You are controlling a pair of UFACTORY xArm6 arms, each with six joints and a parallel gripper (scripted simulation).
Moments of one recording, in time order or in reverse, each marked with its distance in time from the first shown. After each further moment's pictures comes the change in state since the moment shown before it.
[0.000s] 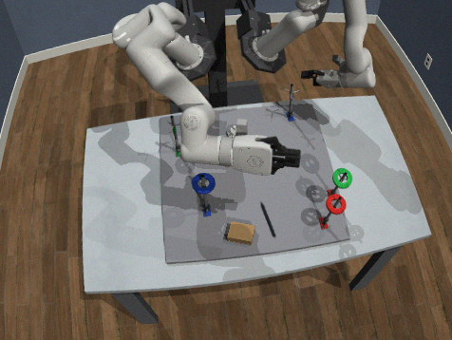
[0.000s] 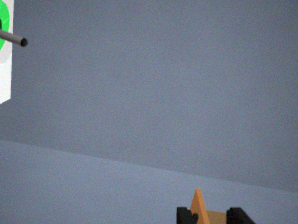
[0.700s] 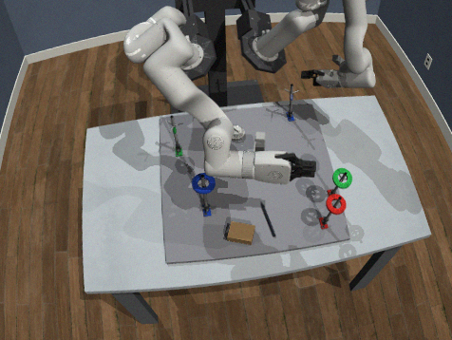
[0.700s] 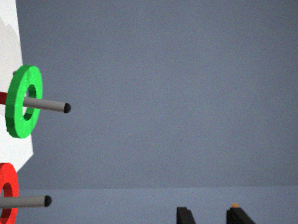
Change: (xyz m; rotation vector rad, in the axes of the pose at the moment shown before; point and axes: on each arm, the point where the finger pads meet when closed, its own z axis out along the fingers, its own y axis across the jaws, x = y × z) left arm 0.000 0.000 0.000 0.000 0.000 0.000; right arm 0.046 -0.078 0.049 0.007 0.055 0.195
